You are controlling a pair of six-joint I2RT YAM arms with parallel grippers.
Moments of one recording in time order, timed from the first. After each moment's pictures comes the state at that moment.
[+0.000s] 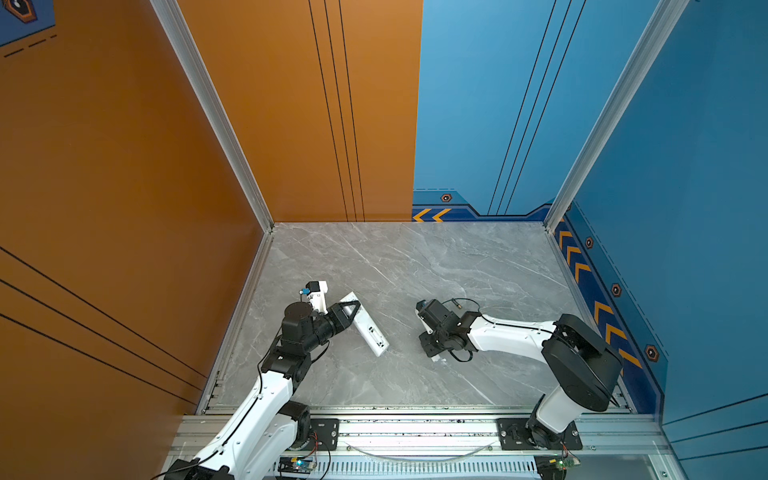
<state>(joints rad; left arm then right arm) -0.20 0.80 0.36 0.13 0.46 -0.89 0.85 1.66 0.88 -0.37 0.04 0.37</state>
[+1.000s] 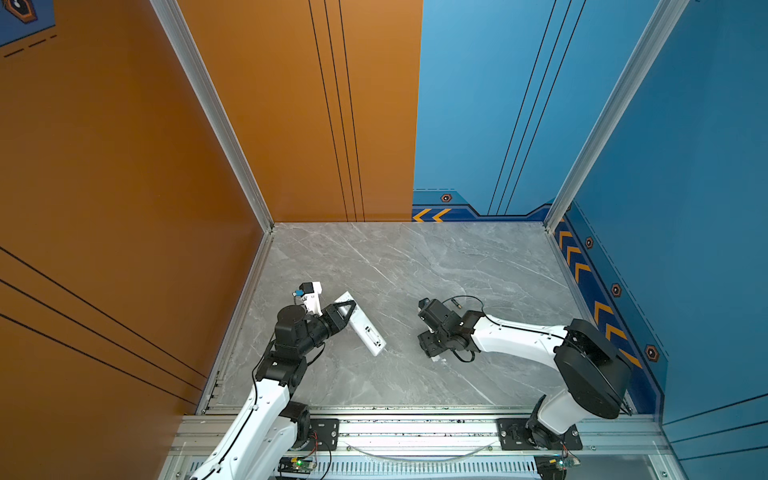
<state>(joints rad) -0.16 0.72 0.35 0.08 0.48 -0.89 0.87 1.60 0.91 -0.47 0.12 0.36</state>
